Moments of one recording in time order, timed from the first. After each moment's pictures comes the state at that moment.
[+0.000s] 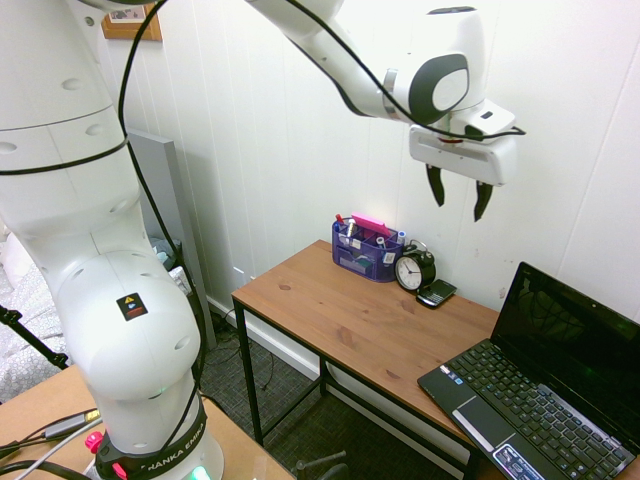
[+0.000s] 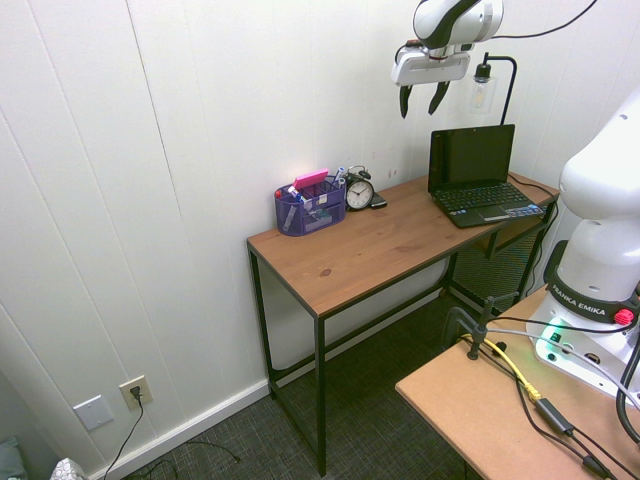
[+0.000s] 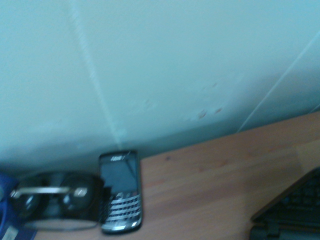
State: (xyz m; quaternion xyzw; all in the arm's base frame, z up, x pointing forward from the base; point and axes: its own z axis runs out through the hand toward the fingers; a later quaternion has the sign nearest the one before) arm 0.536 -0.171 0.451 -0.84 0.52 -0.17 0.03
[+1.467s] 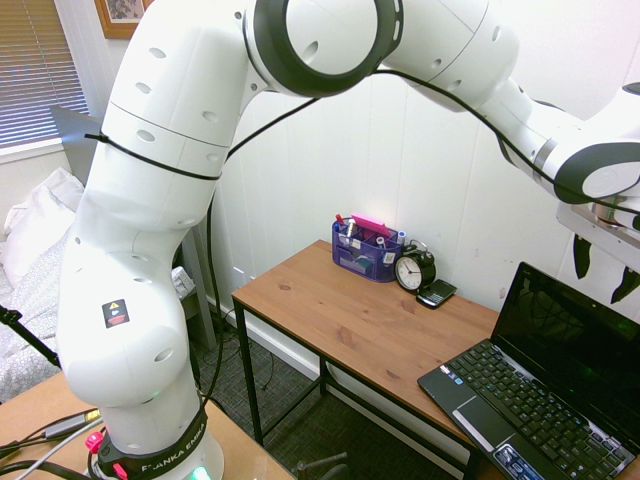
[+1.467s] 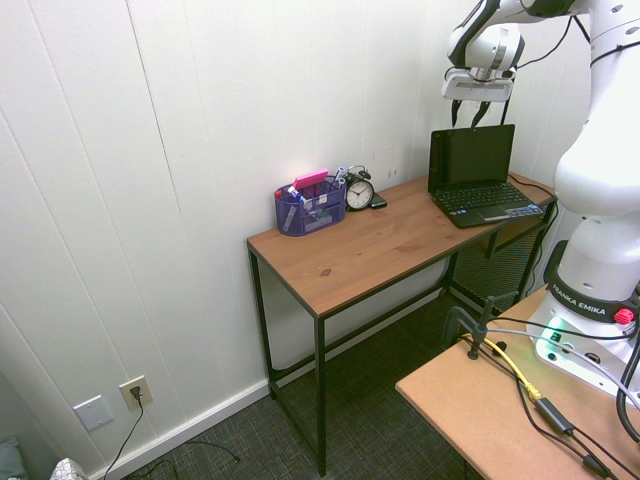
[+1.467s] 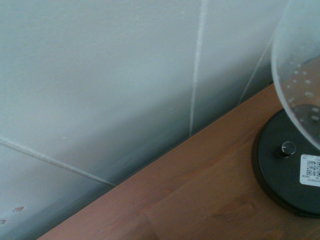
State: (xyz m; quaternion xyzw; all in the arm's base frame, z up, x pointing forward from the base) arm 0.557 -0.408 0.355 -0.75 0.65 -0.14 0.04
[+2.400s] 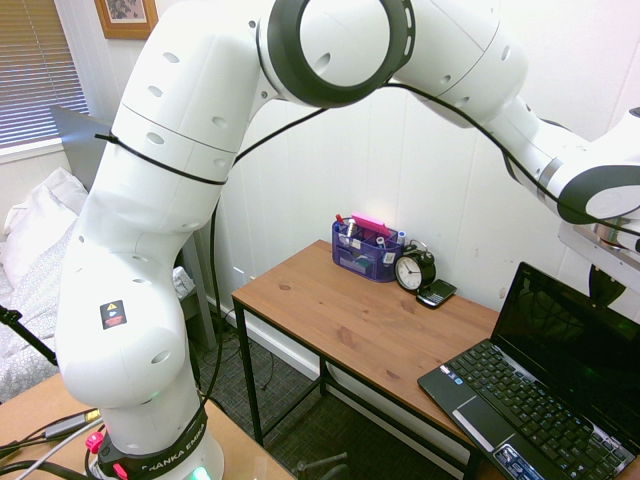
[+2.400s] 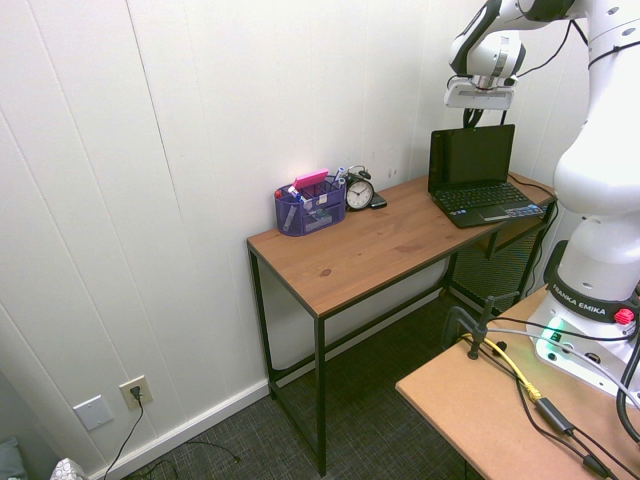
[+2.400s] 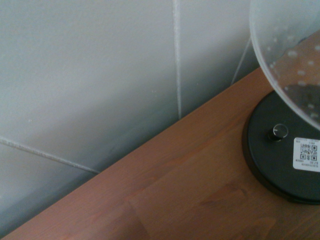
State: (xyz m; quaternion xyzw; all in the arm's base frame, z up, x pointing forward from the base) arm 0.549 -0.412 0.334 -0.75 0.65 -0.12 0.03
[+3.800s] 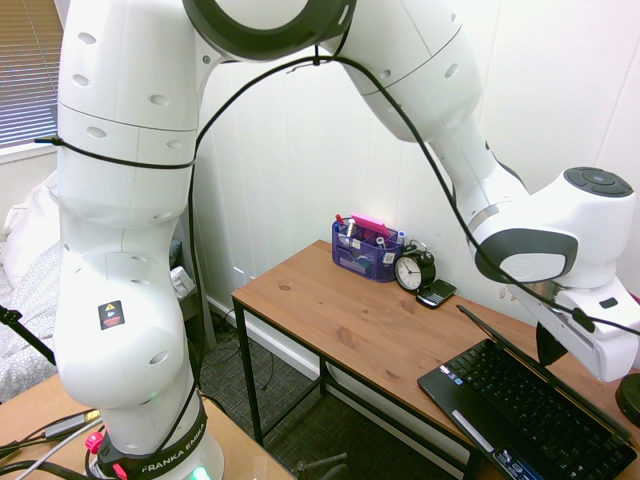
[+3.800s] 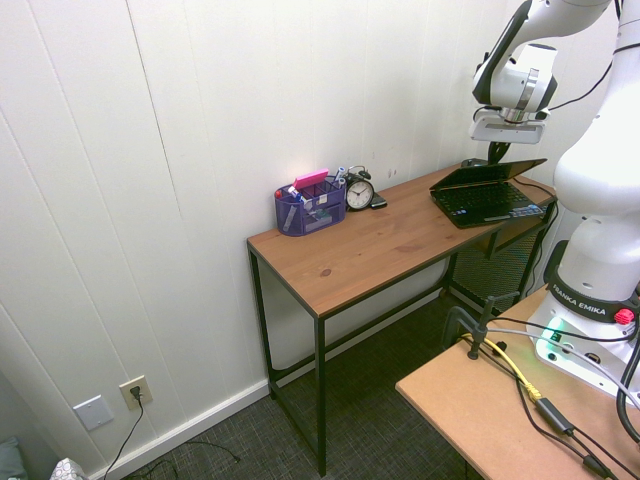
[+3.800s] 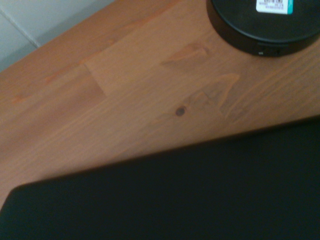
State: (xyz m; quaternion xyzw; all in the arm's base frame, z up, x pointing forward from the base) arm 0.412 -0.370 0.270 -0.75 0.65 -0.11 0.04
